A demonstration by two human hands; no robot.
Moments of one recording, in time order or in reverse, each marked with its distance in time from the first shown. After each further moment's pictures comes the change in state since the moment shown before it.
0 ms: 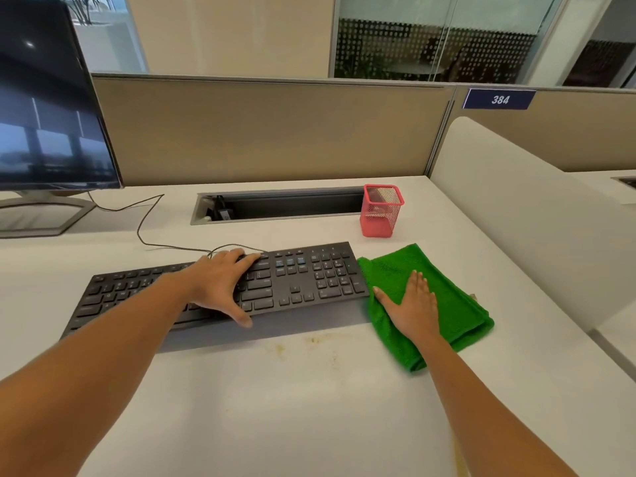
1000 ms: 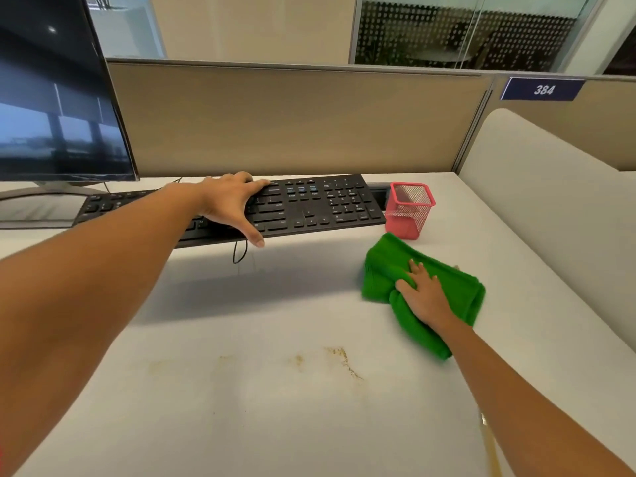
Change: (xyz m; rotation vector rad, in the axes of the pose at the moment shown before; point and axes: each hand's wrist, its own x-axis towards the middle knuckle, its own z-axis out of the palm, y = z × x) left_hand 0.028 -0.041 -0.100 -0.013 0.114 -0.134; right_hand 0.036 -0.029 -0.009 0.163 -0.130 -0.217
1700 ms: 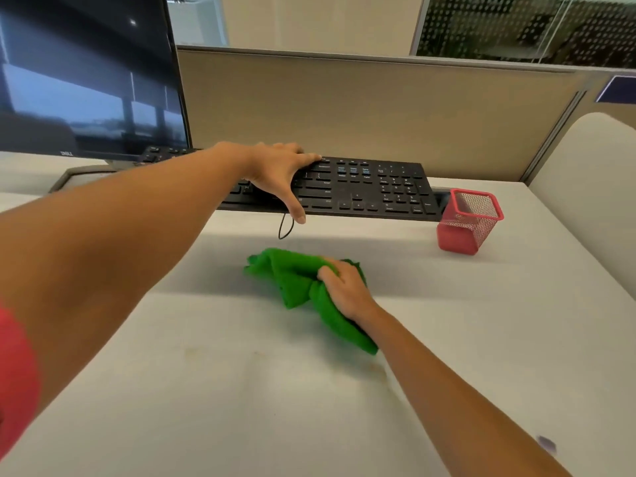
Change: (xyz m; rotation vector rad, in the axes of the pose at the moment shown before) left_hand 0.014 -0.021 -0.028 0.031 -0.011 0.026; right_hand -0.008 -0.163 0.067 0.519 -0.320 -0.401
